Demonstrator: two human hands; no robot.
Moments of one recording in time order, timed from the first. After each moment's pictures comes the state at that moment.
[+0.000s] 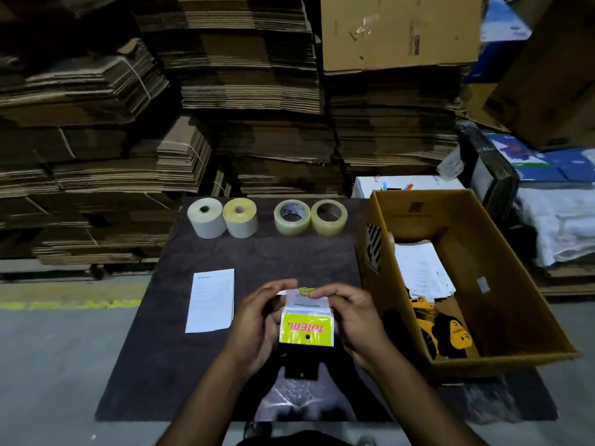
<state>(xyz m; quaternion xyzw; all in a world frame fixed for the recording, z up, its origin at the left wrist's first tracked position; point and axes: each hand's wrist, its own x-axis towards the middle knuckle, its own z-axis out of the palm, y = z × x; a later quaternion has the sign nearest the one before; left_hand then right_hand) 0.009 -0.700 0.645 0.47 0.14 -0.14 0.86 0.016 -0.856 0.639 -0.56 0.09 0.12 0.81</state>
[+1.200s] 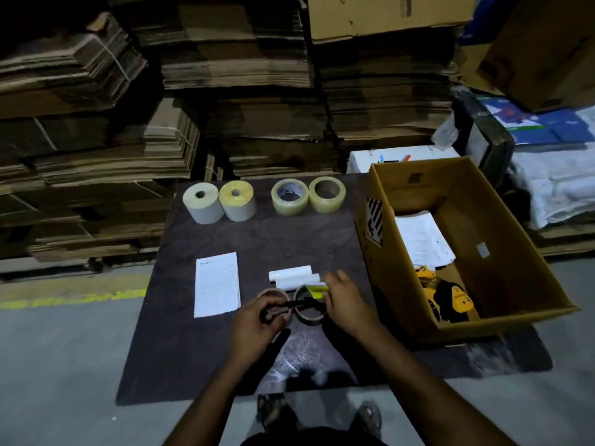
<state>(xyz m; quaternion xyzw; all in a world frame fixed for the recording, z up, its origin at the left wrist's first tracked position) -0.007 -0.655 0.558 0.85 0.02 -0.04 0.52 0.029 -0.860 0.556 -0.96 -0.05 0.07 0.25</state>
